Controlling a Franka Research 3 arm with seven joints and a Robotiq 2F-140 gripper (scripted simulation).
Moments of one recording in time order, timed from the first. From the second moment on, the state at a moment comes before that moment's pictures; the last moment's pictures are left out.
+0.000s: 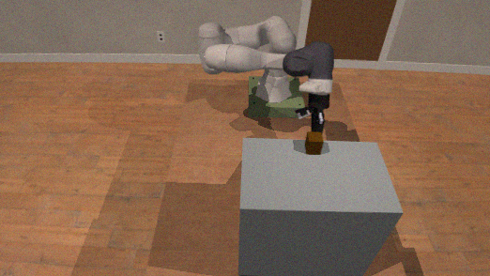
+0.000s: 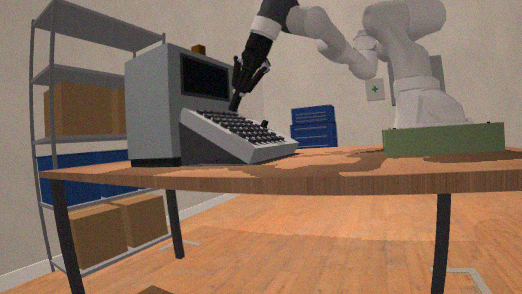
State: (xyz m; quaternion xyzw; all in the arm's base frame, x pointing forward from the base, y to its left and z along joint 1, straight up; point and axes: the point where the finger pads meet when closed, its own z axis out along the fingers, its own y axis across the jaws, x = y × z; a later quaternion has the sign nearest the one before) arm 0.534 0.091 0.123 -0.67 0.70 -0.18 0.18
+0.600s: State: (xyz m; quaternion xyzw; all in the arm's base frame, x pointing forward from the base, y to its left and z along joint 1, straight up) arm 0.541 0.086 0.104 -0.66 0.71 -0.18 0.17
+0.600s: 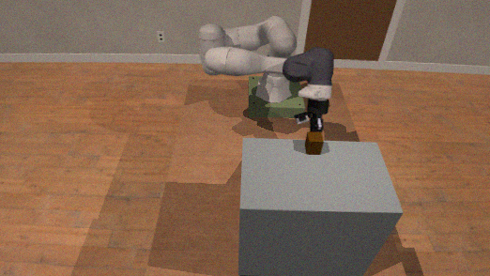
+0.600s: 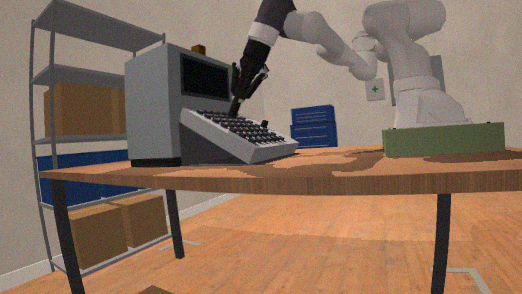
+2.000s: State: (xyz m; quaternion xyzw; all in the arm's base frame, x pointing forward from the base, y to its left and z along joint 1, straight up) arm 0.545 0.086 0.099 -0.66 0.71 -0.18 0.17
